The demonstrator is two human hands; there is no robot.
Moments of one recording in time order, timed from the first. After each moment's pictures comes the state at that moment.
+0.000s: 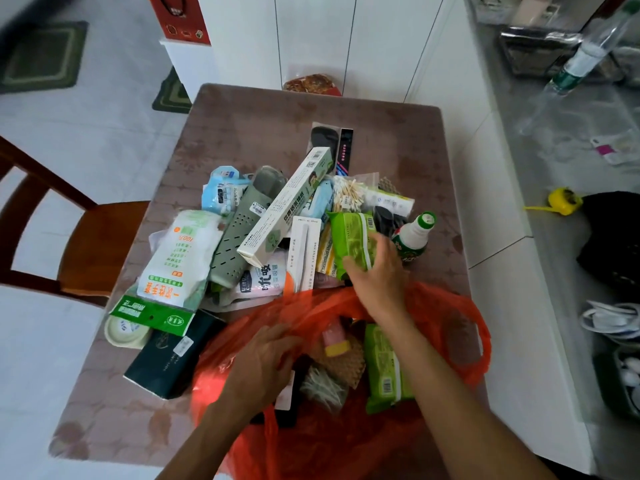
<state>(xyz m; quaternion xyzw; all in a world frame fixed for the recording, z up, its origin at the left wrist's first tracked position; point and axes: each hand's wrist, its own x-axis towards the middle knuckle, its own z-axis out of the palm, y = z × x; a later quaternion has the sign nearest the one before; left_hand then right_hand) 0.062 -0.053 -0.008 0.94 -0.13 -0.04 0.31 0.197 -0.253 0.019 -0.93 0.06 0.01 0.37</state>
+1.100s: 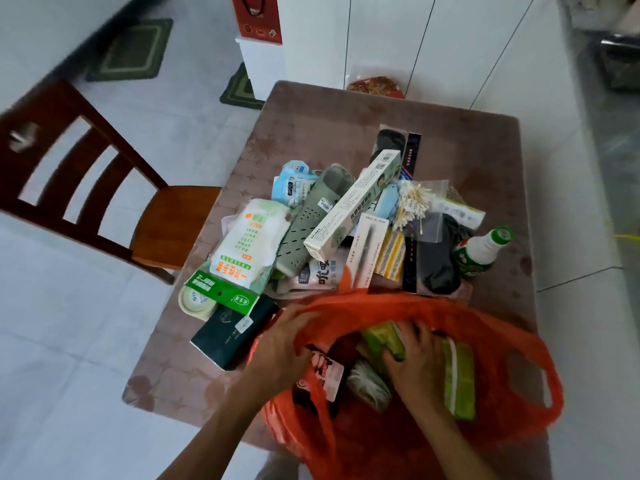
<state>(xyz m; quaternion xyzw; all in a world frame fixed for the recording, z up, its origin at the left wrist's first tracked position) 0.044 0.004 0.003 0.92 0.01 -0.08 0.39 0.085 -0.247 -0.061 -0.97 -0.03 0.05 0.24</state>
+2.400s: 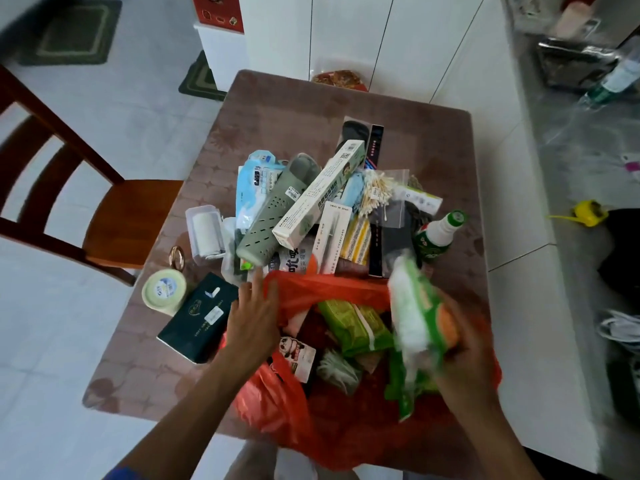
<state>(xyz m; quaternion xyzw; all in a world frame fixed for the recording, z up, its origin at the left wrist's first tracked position) 0.068 -0.009 0.011 0.98 0.06 -0.14 0.11 0.066 -0.285 0.096 -0.80 -0.02 0.01 0.60</state>
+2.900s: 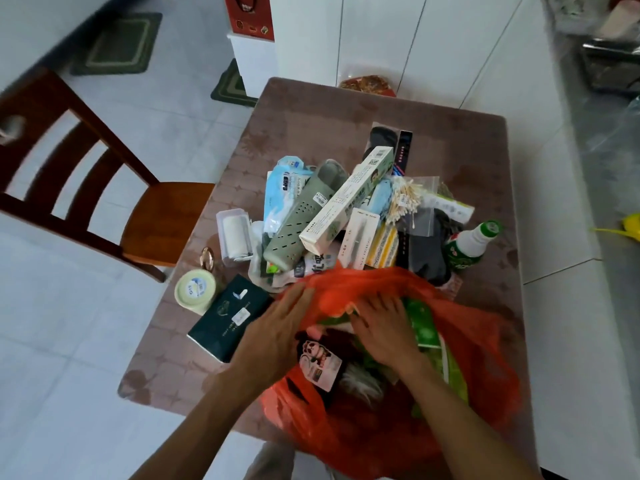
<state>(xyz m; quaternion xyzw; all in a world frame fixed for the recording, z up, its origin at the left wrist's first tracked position) 0.042 0.006 0.032 0.97 -0.05 -0.09 0.21 0.124 -0.214 -0.044 -0.96 -0.24 0.13 0.10</state>
